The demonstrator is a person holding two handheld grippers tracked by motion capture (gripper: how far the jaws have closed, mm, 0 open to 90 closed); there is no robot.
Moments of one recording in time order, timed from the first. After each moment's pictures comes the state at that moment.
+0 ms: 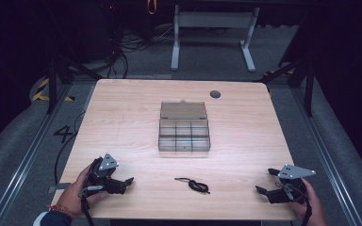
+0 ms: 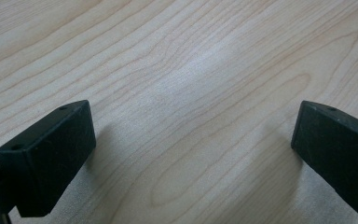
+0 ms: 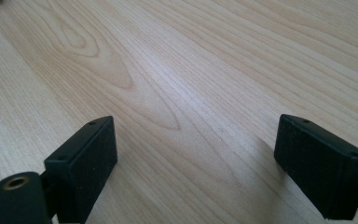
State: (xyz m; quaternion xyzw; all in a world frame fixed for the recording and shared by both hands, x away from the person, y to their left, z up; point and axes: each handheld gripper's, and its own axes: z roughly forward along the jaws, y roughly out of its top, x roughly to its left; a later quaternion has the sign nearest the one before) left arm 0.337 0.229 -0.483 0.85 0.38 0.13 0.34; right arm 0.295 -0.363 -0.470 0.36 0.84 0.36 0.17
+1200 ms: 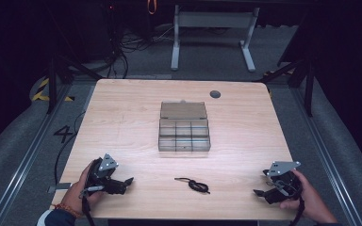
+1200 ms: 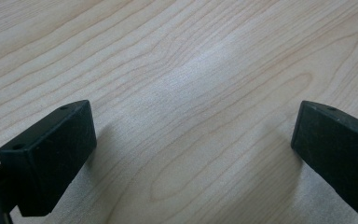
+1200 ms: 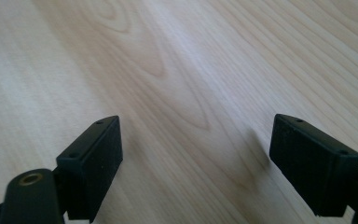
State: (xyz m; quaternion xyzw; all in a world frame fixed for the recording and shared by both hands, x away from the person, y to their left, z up) left arm 0.335 0.229 -0.483 0.85 0.39 0.14 0.34; right arm 0.306 -0.338 -0.449 0.30 0.91 0.26 0.13
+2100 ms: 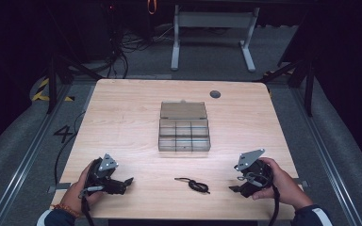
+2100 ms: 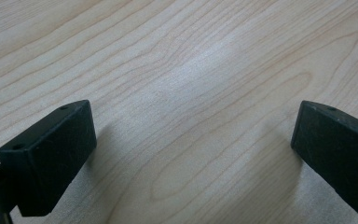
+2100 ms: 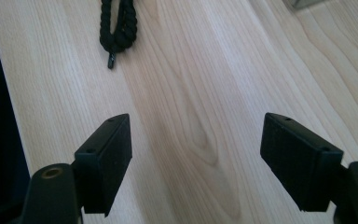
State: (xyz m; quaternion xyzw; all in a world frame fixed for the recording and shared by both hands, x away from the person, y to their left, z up) left arm 0.335 0.229 -0.483 0.85 0.38 0.14 0.34; right arm 0.328 -0.245 -0.411 0.19 0.95 0.24 0.07
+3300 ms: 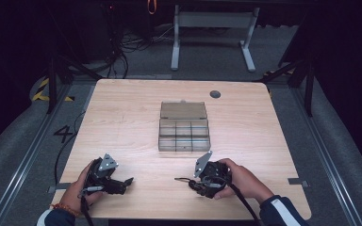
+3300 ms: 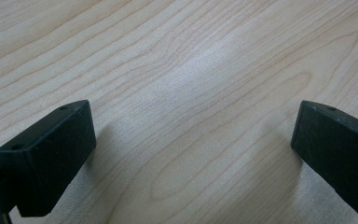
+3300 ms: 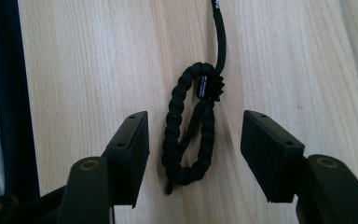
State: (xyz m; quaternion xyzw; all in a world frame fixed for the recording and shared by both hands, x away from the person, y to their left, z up) left arm 0.335 0.229 -0.483 0.85 0.38 0.14 0.34; right arm 0.339 -0.135 -0.429 0.10 0.98 0.18 0.02
